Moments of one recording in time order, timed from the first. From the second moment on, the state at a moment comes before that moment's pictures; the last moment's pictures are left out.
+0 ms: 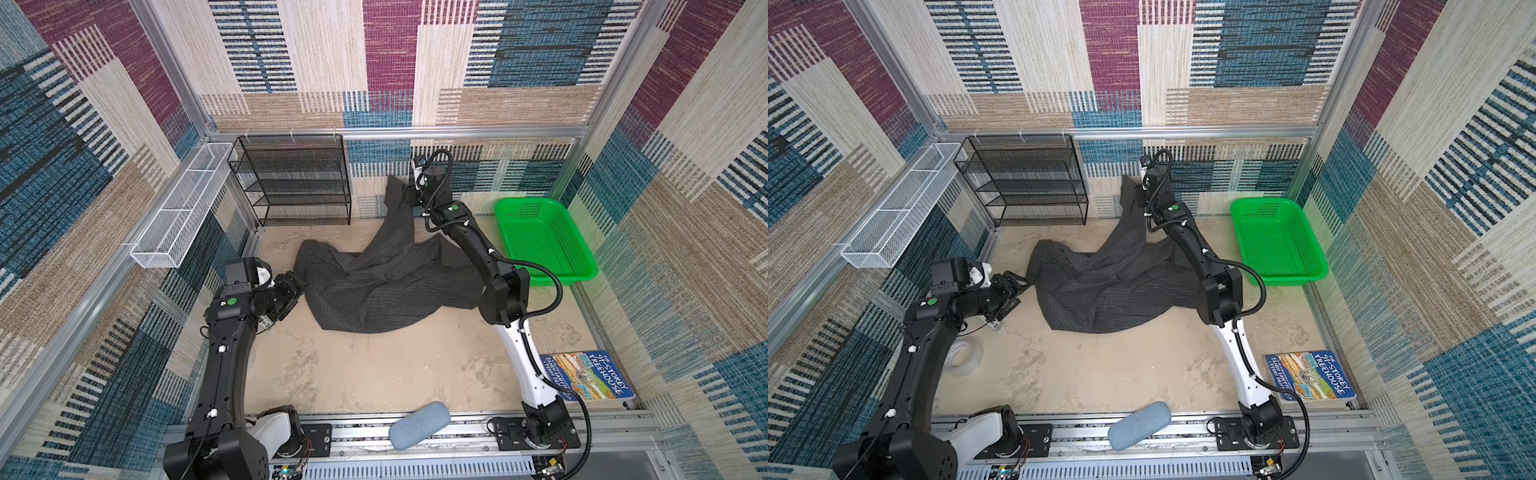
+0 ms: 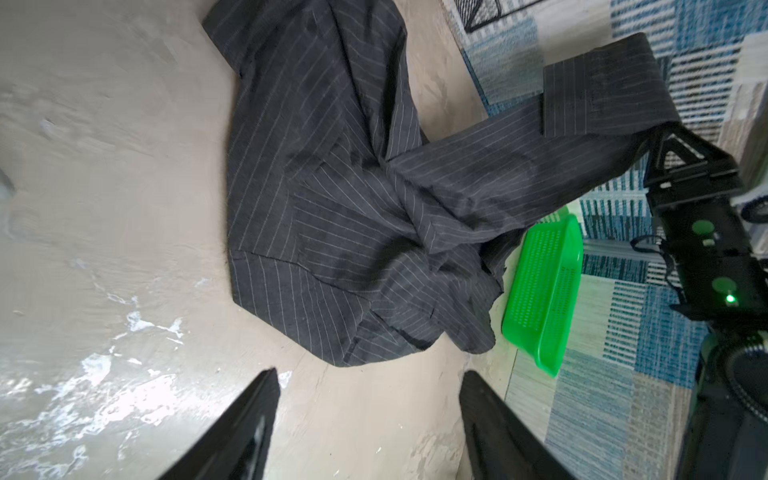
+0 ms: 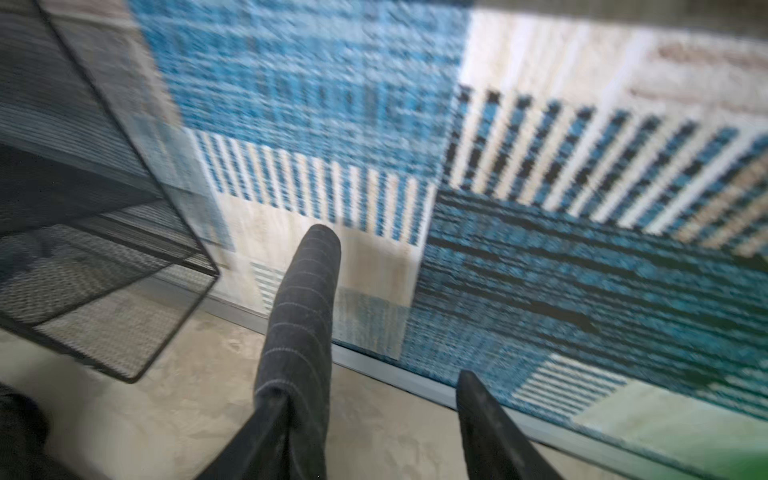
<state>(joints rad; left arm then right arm) 0.16 1.12 1.02 -0.79 0.50 -0.67 0.41 2.52 2.60 -0.38 0.13 -0.01</state>
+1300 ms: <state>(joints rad) -0.70 1.60 1.10 -0.73 0.03 -0.81 0.24 1.44 0.75 -0.30 0.06 0.40</state>
